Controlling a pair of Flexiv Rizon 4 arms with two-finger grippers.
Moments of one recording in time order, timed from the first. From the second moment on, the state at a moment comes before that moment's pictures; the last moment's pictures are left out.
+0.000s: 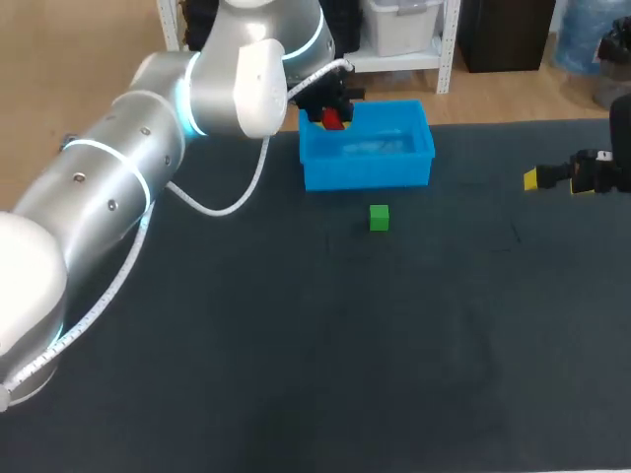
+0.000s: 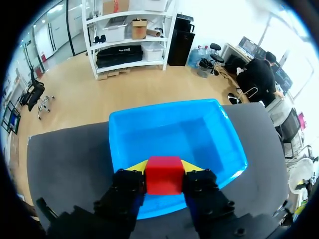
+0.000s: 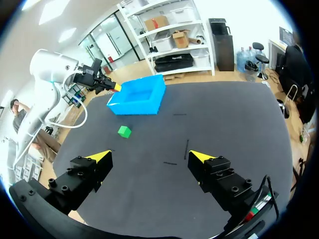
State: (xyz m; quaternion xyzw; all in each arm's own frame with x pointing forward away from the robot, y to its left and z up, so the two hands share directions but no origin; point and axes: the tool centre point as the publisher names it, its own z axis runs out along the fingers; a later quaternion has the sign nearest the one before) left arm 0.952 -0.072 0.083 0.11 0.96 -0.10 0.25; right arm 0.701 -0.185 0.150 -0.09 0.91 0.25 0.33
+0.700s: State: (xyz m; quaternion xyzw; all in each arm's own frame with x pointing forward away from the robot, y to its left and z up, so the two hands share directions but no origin) left arm 0.960 -0.073 0.076 0.11 0.95 -0.09 0.27; right arm 0.701 -0.185 0.150 -0.09 0.91 0.25 0.33
